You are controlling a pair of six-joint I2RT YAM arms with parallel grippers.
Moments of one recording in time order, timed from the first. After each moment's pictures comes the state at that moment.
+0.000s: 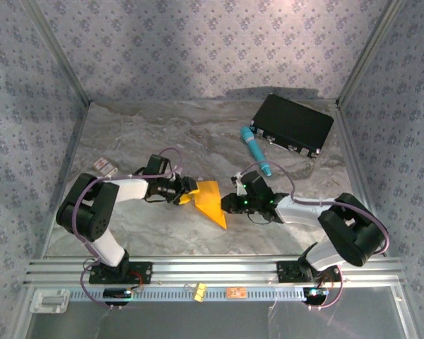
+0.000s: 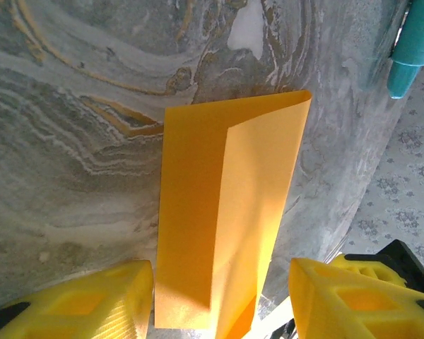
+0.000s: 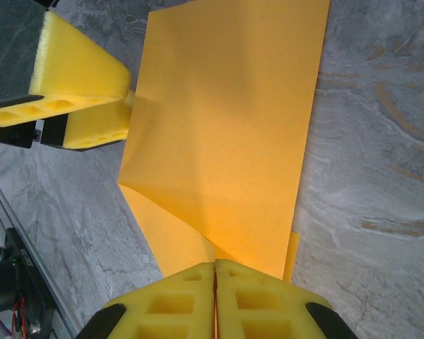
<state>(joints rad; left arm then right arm) -0.41 1.66 0.69 -0.01 0.72 -0.93 0.71 1.45 0.52 0.18 -0.38 0.72</state>
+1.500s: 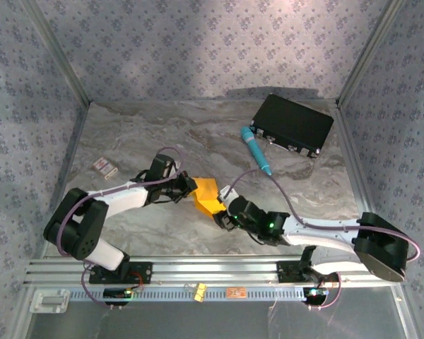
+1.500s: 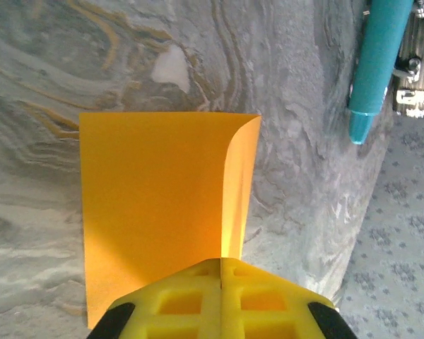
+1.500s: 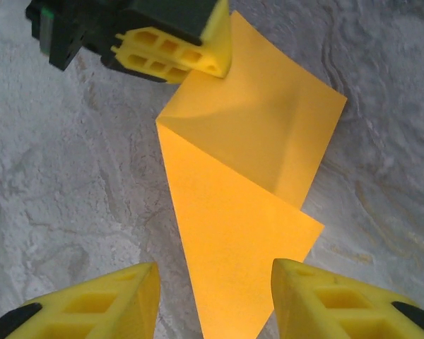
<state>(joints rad) -0.53 1.49 0.65 0.03 0.45 -1.11 1.12 1.23 0.50 0.08 0.27 0.26</state>
